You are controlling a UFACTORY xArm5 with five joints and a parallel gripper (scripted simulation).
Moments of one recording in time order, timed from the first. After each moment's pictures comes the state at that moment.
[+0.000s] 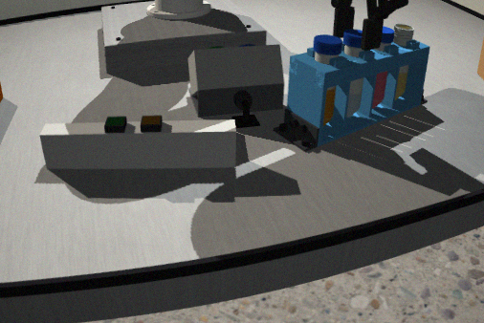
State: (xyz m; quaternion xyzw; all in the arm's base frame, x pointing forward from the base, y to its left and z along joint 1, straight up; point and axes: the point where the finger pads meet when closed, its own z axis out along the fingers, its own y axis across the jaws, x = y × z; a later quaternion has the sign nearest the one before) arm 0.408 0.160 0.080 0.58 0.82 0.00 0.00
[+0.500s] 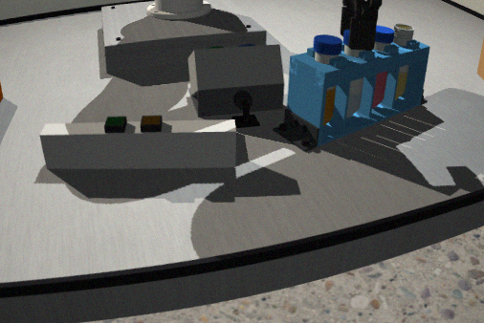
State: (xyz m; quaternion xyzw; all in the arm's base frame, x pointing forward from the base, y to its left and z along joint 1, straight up) arm 0.408 0.160 0.080 0.79 0.61 0.00 0.00
